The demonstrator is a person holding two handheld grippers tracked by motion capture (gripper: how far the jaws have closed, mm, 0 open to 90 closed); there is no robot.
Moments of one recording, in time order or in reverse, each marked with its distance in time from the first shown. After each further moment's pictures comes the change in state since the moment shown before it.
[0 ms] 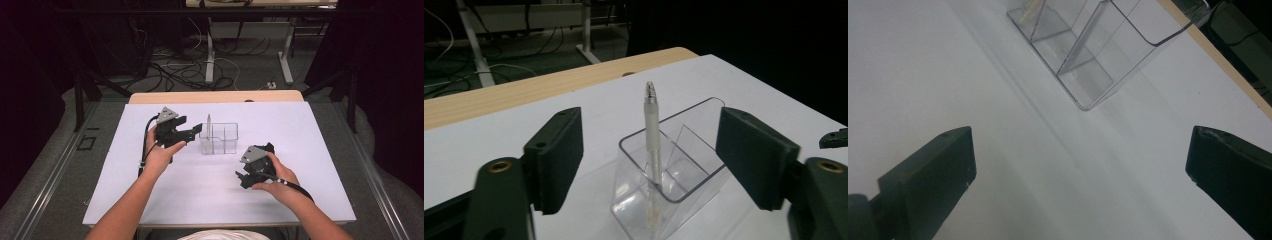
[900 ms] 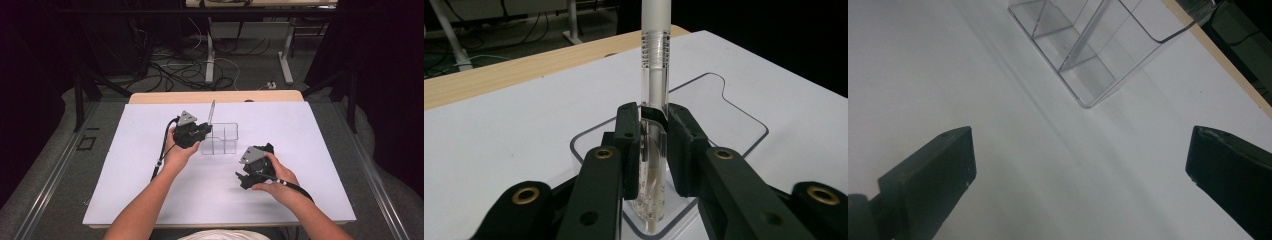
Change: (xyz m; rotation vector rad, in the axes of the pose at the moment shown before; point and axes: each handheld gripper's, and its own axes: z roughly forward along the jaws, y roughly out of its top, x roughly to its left) left arm -0.019 -0.017 0.057 0.067 -0.043 0.036; right arm 0.001 0.000 0.001 0.005 0.002 -0.014
